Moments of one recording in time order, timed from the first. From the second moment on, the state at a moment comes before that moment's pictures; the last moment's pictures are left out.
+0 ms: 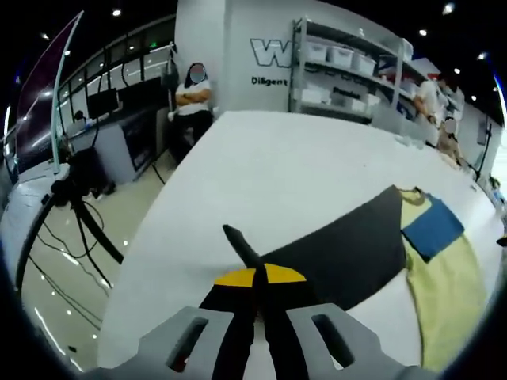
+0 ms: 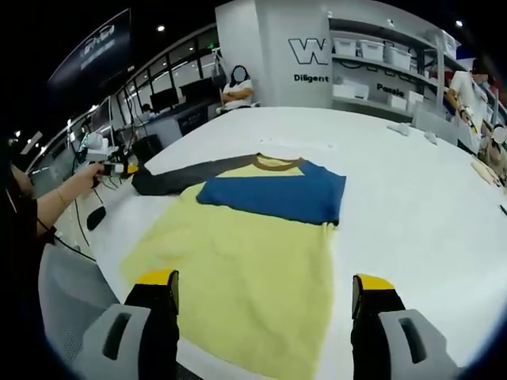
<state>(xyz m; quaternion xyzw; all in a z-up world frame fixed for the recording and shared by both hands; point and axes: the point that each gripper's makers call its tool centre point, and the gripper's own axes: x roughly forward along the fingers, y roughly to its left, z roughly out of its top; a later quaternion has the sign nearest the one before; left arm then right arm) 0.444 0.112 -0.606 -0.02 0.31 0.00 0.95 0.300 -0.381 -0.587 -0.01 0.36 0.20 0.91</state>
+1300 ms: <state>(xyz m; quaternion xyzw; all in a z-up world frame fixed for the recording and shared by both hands) 0.498 -0.032 -0.519 0.01 0.25 -0.19 0.95 0.288 -0.376 -0.587 -0.01 0.36 0.22 0.91</state>
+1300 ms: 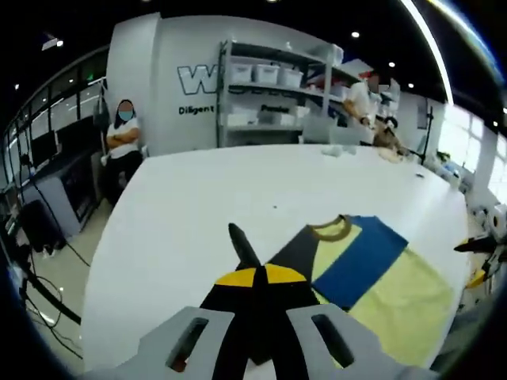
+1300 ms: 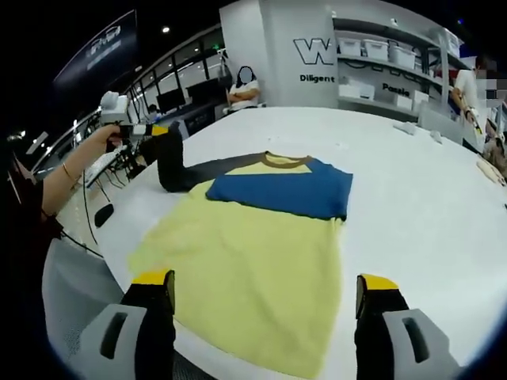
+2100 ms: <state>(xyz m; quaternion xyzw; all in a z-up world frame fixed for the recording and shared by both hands) 0.503 -0.145 -0.492 0.04 0.22 -0.29 0.93 0.282 -0.379 -0.590 -0.01 0.36 0.22 0.91</state>
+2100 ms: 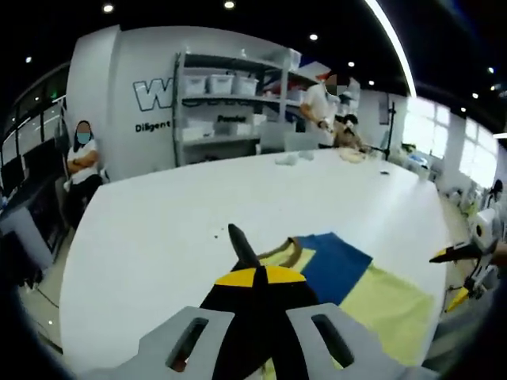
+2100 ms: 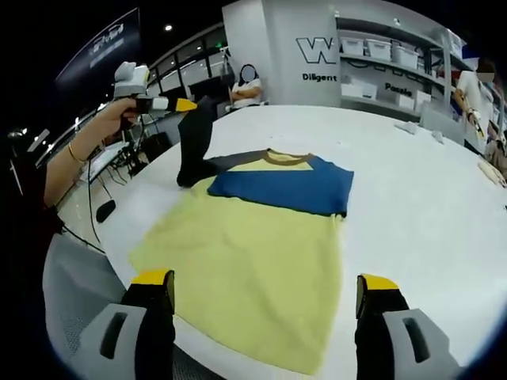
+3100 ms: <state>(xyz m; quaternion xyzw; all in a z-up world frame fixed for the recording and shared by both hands) 0.493 -0.244 -0.504 0.04 0.22 -0.36 0.91 0.279 -0.387 -0.593 -0.01 0.37 0.22 0.90</state>
